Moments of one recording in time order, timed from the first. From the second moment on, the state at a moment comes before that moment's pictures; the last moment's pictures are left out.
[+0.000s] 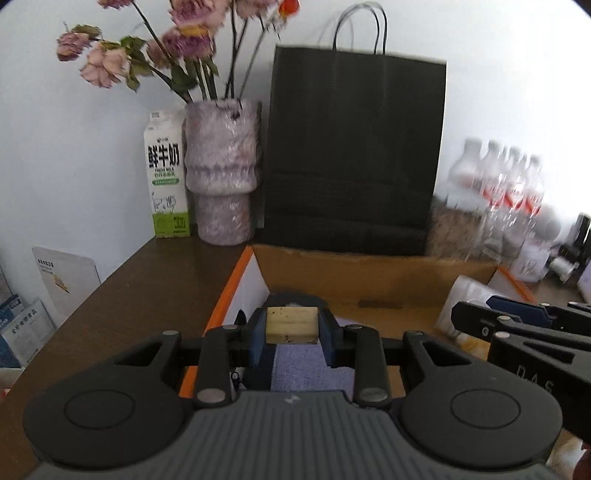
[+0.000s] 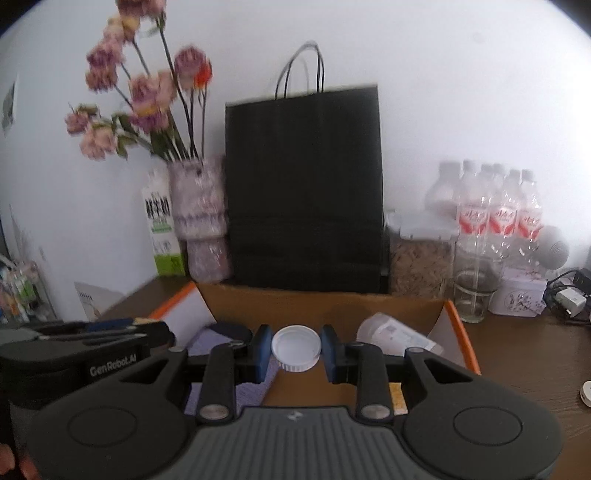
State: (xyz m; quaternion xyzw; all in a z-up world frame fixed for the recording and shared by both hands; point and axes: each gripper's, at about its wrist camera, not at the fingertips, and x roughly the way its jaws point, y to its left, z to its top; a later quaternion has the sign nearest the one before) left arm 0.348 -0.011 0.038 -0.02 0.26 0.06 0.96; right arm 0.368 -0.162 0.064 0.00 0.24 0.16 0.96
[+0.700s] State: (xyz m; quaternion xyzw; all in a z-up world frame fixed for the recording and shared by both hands) left arm 0.356 -0.025 0.009 0.05 0.29 0.08 0.95; right arm 0.377 -0.154 0.031 -0.04 0.30 0.15 0.94
